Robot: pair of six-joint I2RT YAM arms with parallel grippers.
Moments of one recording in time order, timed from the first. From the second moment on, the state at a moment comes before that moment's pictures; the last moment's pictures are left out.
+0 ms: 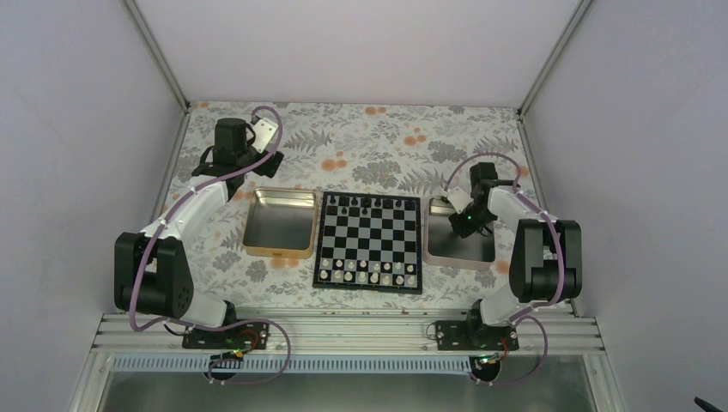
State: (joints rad) left arm -0.14 1.45 1.04 -0.17 0.03 0.40; right arm 0.00 1.57 0.90 -0.75 -0.12 -0.57
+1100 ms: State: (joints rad) left arm -0.14 1.44 1.04 -0.17 0.03 0.40; right arm 0.51 1.81 1.44 -0.94 -0.19 -0.53
